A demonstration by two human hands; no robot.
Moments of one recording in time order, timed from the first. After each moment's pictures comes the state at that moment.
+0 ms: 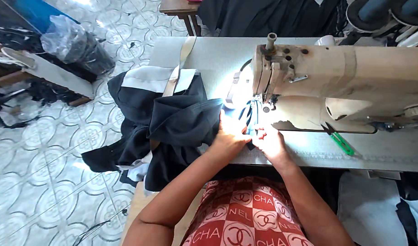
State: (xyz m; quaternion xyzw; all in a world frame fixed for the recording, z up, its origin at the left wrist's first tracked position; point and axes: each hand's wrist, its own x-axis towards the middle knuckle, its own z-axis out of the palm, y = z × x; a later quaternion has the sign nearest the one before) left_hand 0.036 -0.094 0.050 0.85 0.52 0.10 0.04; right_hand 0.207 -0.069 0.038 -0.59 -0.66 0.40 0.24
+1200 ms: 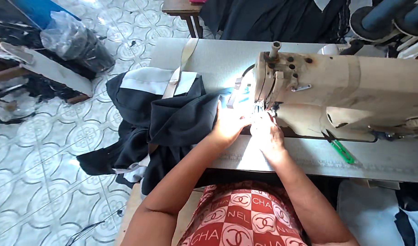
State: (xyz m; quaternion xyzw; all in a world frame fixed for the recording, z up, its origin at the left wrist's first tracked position) left_hand 0.024 -0.040 0.041 0.82 0.56 0.11 0.06; right_hand 0.184 -0.030 0.030 -0.58 -0.80 0.10 0.15
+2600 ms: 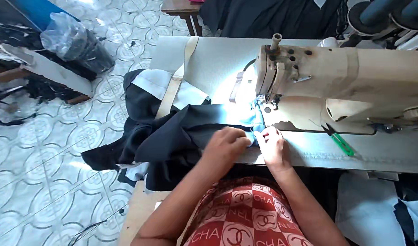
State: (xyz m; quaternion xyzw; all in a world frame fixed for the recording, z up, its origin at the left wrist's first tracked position) left_hand 0.020 -0.132 0.068 0.79 0.54 0.27 0.07; right_hand 0.208 -0.086 0.026 -0.62 -0.71 0.21 0.24
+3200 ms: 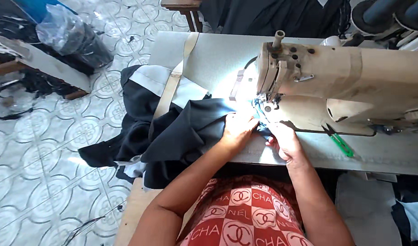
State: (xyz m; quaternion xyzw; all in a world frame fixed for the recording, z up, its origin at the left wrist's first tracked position) left_hand 0.056 -0.066 0.013 0.80 0.55 0.24 -0.01; right_hand 0.231 -0.054 0.045 -0.57 -0.38 0.65 0.34
